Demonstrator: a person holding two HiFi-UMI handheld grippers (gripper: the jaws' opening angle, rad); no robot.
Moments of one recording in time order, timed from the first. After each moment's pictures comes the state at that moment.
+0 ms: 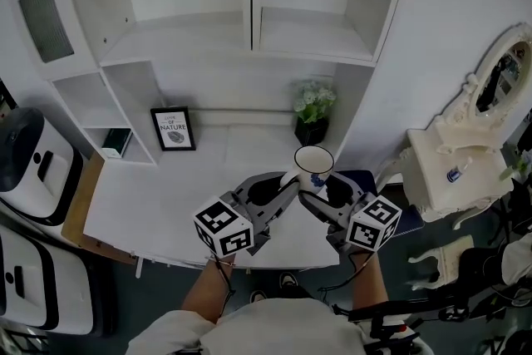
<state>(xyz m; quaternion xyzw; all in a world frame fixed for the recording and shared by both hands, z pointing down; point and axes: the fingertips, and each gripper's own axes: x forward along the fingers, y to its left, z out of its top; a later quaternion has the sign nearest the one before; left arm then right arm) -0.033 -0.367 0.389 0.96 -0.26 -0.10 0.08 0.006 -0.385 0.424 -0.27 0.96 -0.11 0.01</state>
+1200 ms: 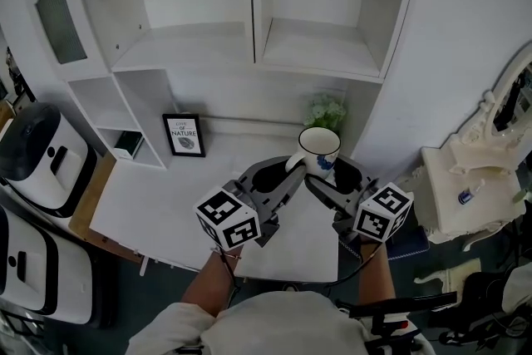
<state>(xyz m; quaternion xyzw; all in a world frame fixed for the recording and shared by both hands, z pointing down) -0.022 -0.409 0.338 0.94 -0.31 -0.14 0.04 0.016 -0.432 0.367 -0.24 0.97 -0.06 0.04</state>
